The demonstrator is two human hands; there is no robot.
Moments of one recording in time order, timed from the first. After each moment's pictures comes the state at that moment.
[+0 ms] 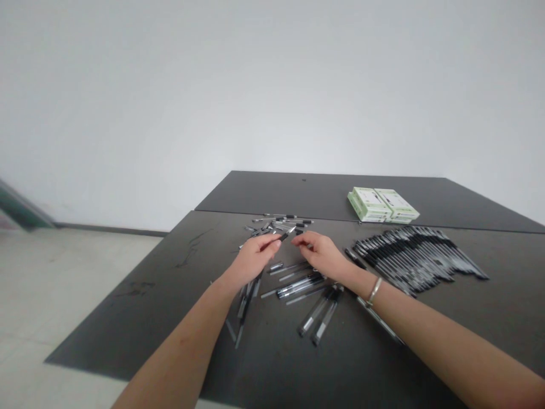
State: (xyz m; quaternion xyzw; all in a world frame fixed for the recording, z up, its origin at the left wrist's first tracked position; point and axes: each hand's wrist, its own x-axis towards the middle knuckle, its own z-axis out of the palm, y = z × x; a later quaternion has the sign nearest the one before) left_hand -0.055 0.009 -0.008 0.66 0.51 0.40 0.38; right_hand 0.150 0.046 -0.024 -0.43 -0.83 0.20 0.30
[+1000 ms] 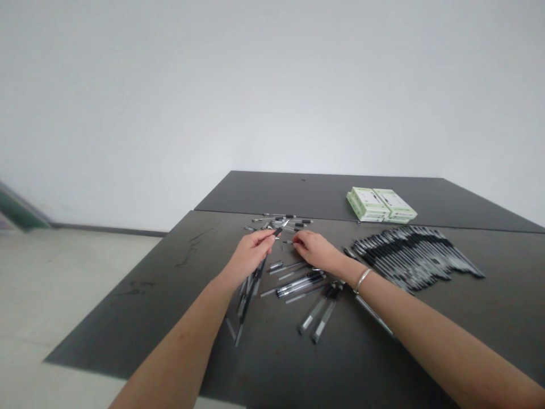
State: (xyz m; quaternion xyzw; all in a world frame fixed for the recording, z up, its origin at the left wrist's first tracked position) left_hand -0.055 0.008 -0.005 0.60 0.50 0.44 0.44; right_hand 0.148 0.062 -0.027 -0.42 -0.87 0.15 0.21
